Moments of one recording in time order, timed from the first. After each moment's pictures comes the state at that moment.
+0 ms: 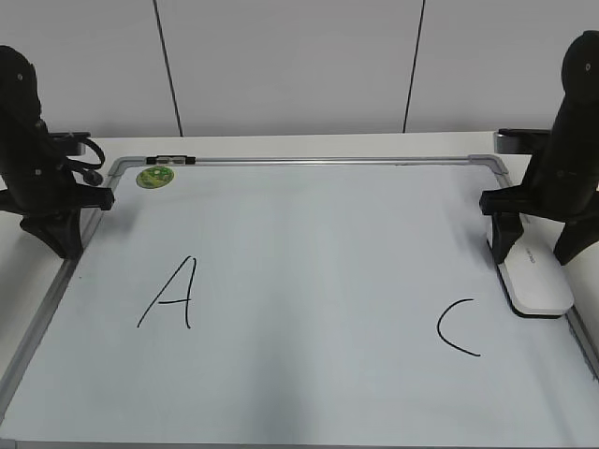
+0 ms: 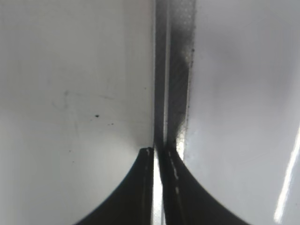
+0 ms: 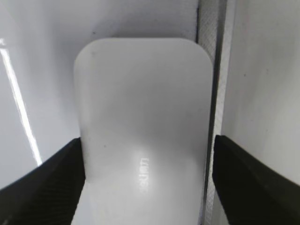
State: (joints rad) left arm -0.07 2.23 -1.63 -0.04 1.04 -0.08; right arm 0.03 2.05 -1.47 0.04 1.07 0.05
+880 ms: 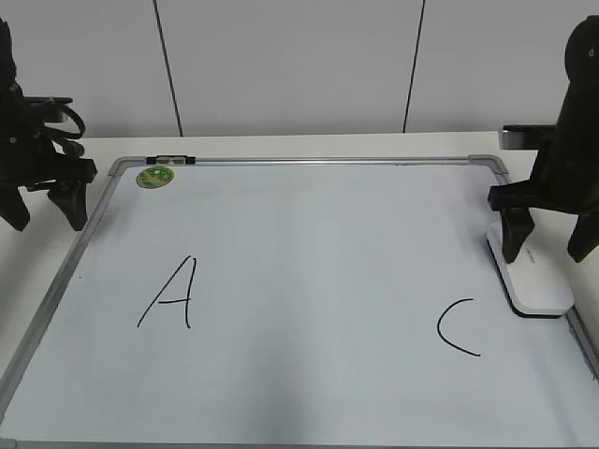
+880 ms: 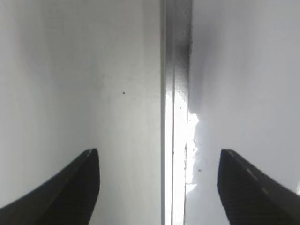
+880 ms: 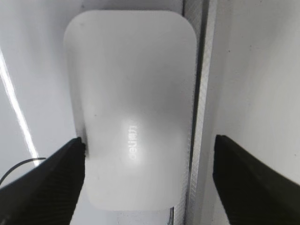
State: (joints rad) left arm -0.07 2.12 -1.63 0.00 1.08 -0.08; right arm 0.03 2.04 -1.51 0.01 1.17 0.05
